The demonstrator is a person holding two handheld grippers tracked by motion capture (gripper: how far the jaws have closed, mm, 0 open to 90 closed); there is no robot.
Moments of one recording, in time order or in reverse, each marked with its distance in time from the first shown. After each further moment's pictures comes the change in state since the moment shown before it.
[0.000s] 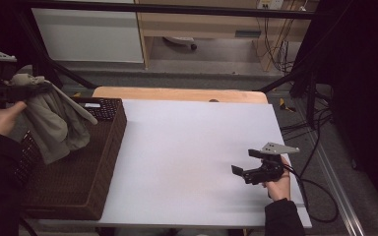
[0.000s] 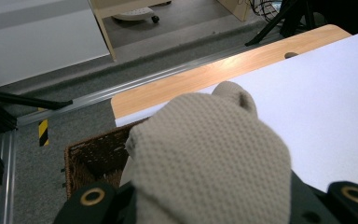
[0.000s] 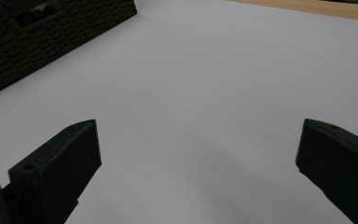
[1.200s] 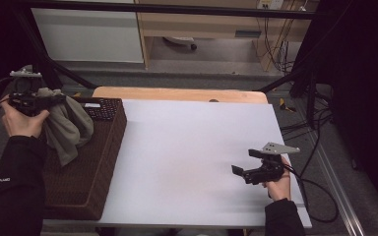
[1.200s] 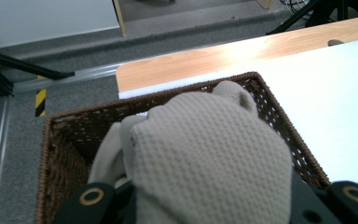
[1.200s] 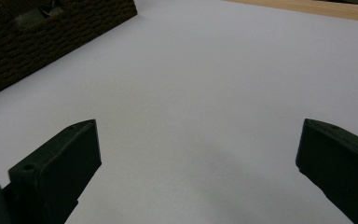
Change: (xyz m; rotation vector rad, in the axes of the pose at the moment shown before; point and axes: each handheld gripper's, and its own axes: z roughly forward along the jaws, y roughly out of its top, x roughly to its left) left arm 0.026 -0.041 0.076 0.048 0.043 -0.112; right arm 0.000 0.000 0.000 -0.001 0.001 0.000
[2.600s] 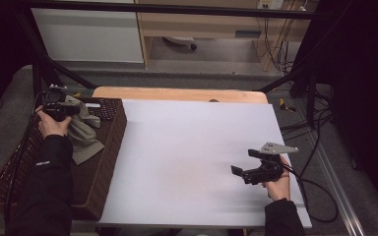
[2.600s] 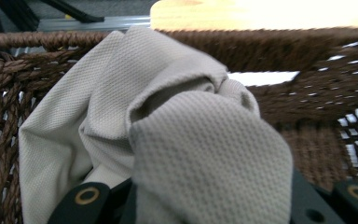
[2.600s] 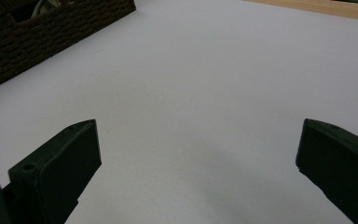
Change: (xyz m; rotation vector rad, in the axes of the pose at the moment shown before) left arm 0.029 -0.042 0.122 0.140 0.154 -0.167; right arm 0.002 0.001 0.001 0.016 -0.009 -0.011
